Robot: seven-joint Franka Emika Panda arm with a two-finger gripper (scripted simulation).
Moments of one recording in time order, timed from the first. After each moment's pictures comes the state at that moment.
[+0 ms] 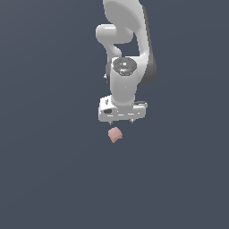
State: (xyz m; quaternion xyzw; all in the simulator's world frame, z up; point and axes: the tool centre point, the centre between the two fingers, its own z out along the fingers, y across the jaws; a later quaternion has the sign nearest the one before) arm -0.013 0.033 0.153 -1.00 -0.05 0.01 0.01
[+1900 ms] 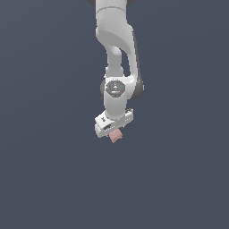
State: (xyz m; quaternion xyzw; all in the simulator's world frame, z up) arm -0.015 0.003 0.069 -0.96 -0.27 0.00 0.00
